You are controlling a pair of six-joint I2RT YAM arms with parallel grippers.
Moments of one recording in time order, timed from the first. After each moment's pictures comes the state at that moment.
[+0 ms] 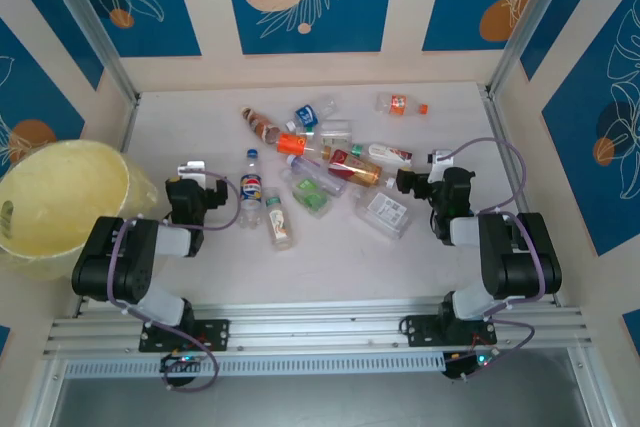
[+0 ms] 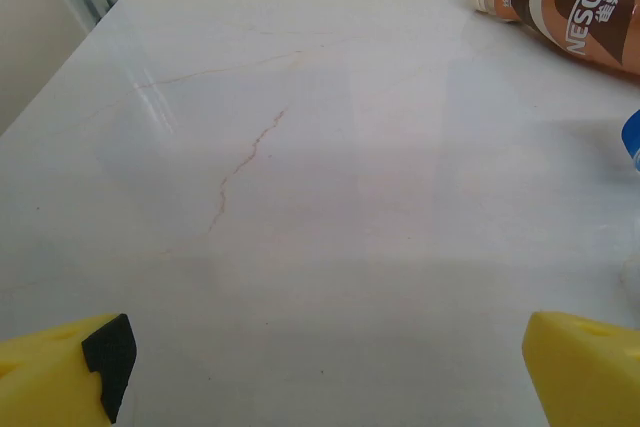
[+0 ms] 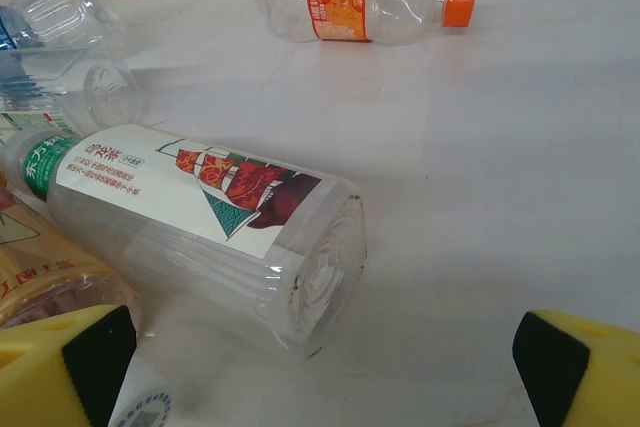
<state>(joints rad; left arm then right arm) -0.10 1.54 0.36 0.79 -0.22 0.03 0.00 1.52 0.40 0.72 -0.16 0.09</state>
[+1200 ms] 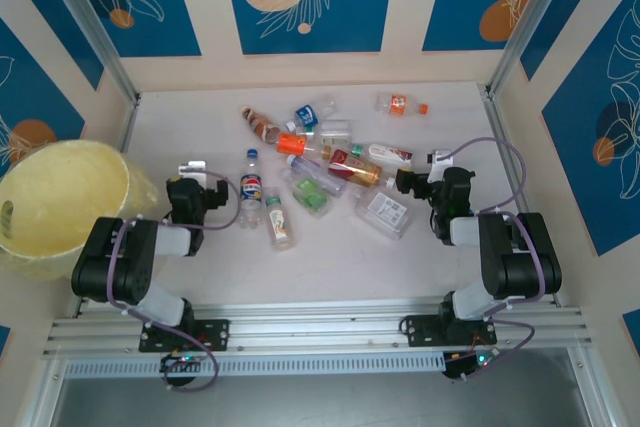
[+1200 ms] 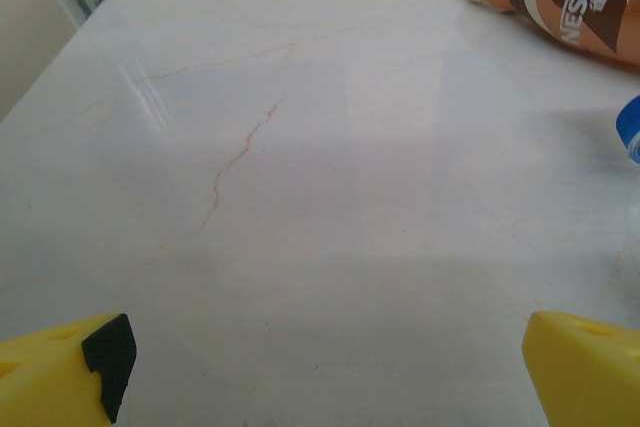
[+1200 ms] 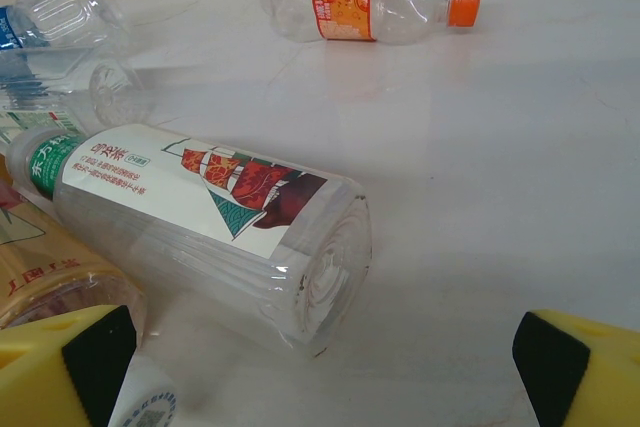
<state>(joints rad) -0.10 1.52 0.37 0.74 -0.21 0.03 0.00 1.51 0.40 0.71 -0.16 0.09</state>
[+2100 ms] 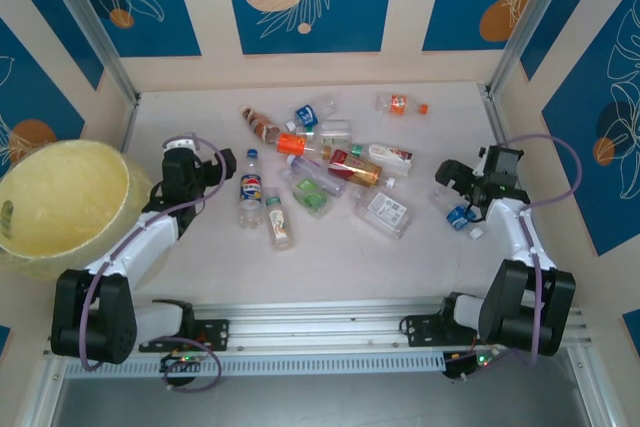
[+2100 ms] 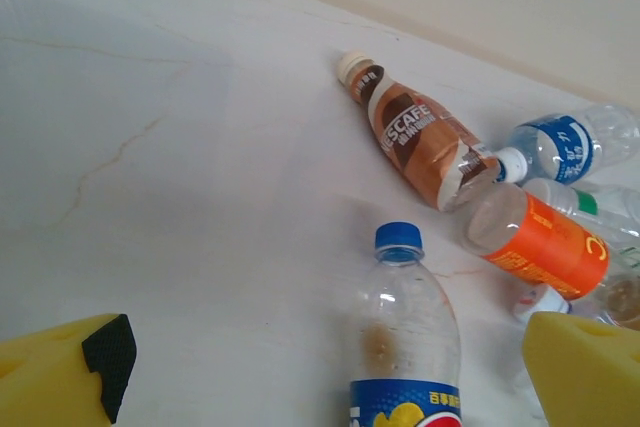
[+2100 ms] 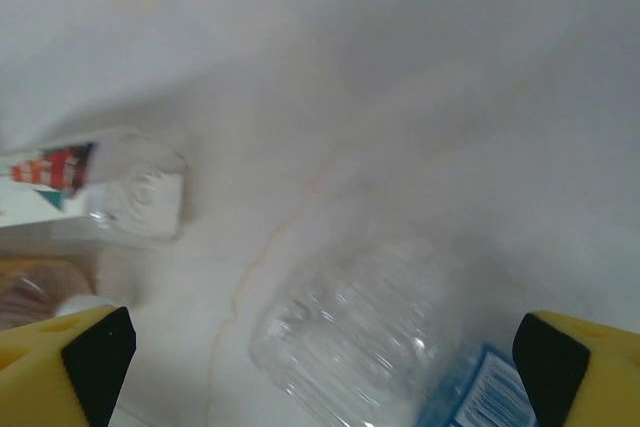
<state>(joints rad) -0.15 1.22 0.66 0.07 -0.05 -0.43 -0.26 1.24 0.77 -0.42 -0.18 0.32</state>
